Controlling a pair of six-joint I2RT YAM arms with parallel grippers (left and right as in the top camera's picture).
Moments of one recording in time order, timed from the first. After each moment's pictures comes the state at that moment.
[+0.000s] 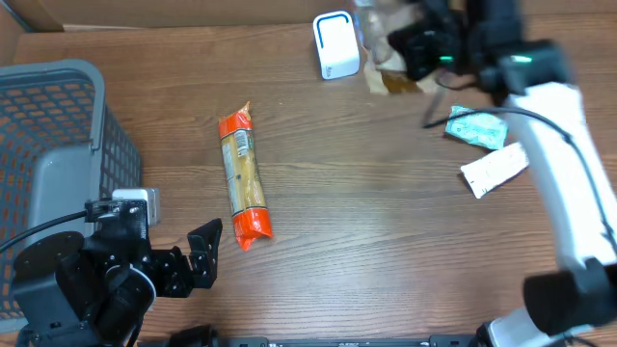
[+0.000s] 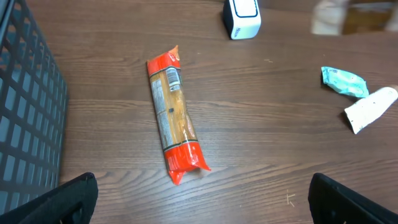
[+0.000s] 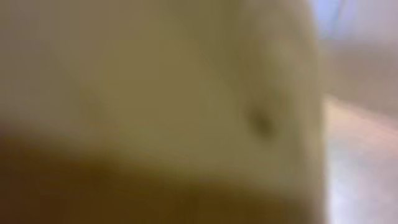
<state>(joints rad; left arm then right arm) 0.23 0.75 1.41 -1.39 0.35 0.03 0.18 1.74 1.86 -0.82 -0.52 -0.09</state>
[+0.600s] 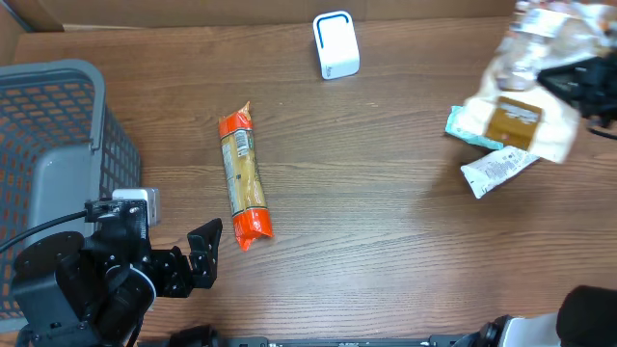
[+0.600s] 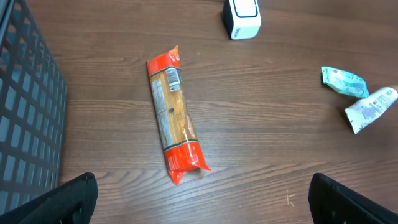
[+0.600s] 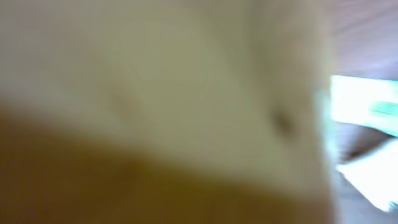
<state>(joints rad) 0.23 0.75 1.41 -1.39 0.35 0.03 -0.48 1.62 1.86 -1.33 -0.93 0.10</state>
